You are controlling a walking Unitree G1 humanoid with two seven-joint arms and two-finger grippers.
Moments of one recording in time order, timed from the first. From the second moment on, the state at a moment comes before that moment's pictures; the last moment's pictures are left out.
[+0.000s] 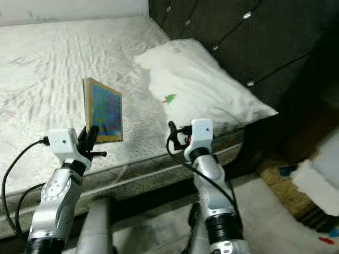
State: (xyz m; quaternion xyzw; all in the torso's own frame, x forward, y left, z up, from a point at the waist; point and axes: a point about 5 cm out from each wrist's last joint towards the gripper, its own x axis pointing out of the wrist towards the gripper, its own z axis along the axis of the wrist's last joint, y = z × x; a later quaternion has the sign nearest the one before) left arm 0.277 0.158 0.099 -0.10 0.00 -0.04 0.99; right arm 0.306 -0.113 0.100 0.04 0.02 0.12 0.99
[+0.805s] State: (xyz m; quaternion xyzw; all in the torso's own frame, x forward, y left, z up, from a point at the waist) left arm 0.337 0.109 0.097 -0.39 0.09 -0.04 0.91; right arm 0.279 -0.170 0.105 -0.02 0.03 0.06 1.00
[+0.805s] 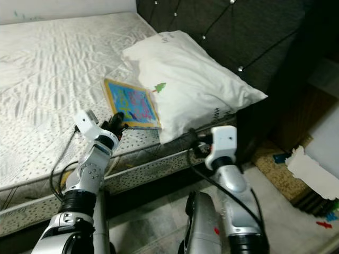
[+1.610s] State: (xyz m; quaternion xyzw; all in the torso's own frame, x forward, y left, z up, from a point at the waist) left arm 0.334 0.151 0.089 -0.39 0.09 0.05 0.91; right arm 0.280 -0.163 0.109 -0.02 0.03 0.08 1.00
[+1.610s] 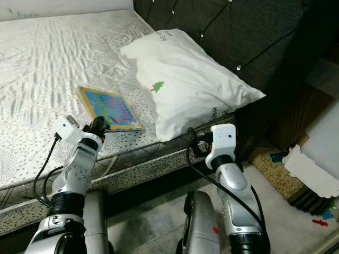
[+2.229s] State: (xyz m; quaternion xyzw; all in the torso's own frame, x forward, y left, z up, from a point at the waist) left arm 0.352 0.110 0.078 -0.45 0.20 -0.02 0.87; right arm 0.281 -0.163 0.109 -0.02 0.04 0.08 1.00
